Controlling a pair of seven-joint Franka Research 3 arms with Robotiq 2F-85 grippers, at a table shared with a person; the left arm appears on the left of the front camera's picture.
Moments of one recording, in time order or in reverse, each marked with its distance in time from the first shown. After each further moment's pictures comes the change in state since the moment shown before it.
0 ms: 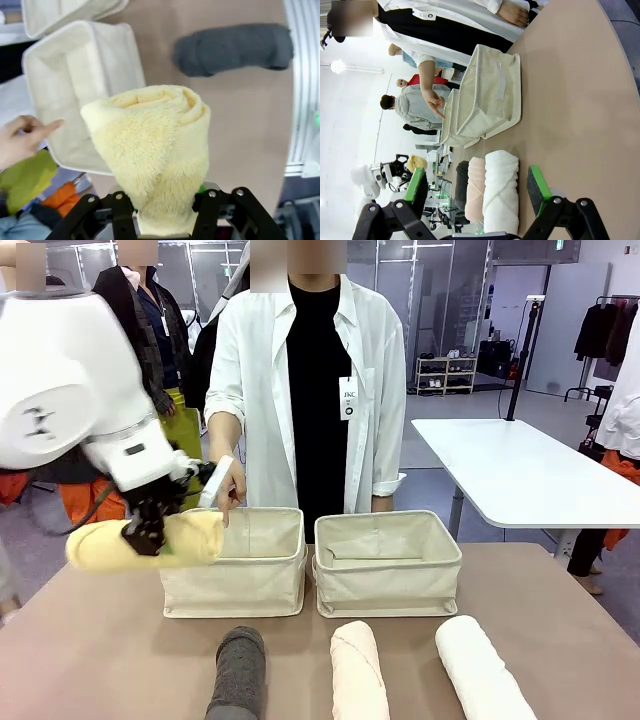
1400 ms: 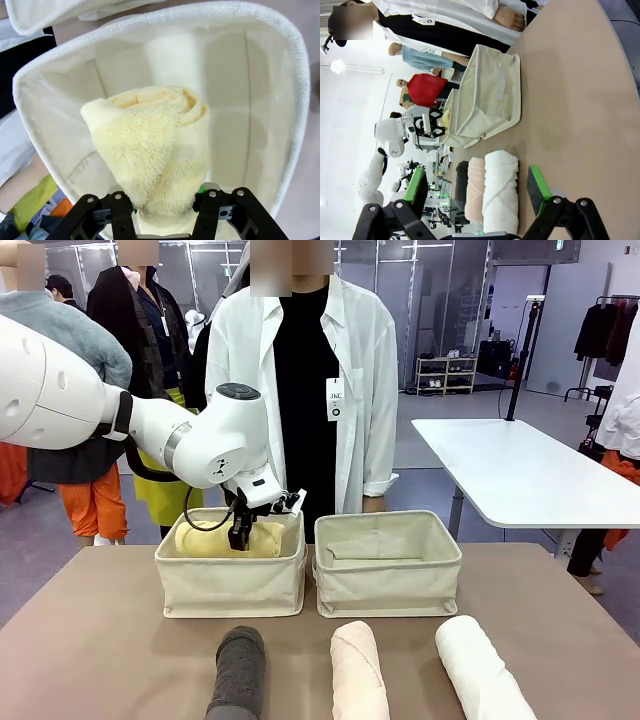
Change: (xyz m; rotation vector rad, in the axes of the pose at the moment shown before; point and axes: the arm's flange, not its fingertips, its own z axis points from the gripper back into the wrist) left arm 0.050 0.168 -0.191 -0.045 0.120 -0.036; right arm 0.000 0.000 0.000 0.000 0.000 0.000
